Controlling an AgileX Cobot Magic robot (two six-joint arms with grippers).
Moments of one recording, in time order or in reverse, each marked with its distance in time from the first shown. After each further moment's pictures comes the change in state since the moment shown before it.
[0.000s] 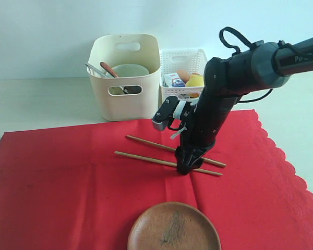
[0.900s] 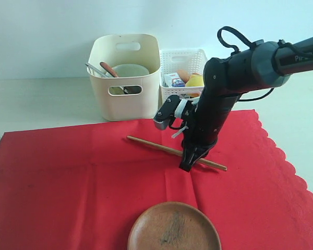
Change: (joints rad) left arm 0.000 0.000 0.000 0.000 0.000 0.000; right arm 0.000 -0.011 -0.002 -0.062 -0.005 0.060
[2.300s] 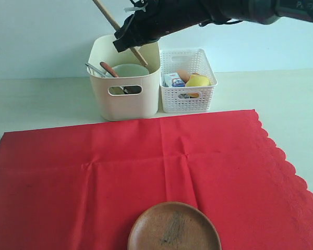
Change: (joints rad) left arm 0.000 0.000 0.000 0.000 0.000 0.000; right arm 0.000 0.043 -0.525 0.750 -0.196 -0.427
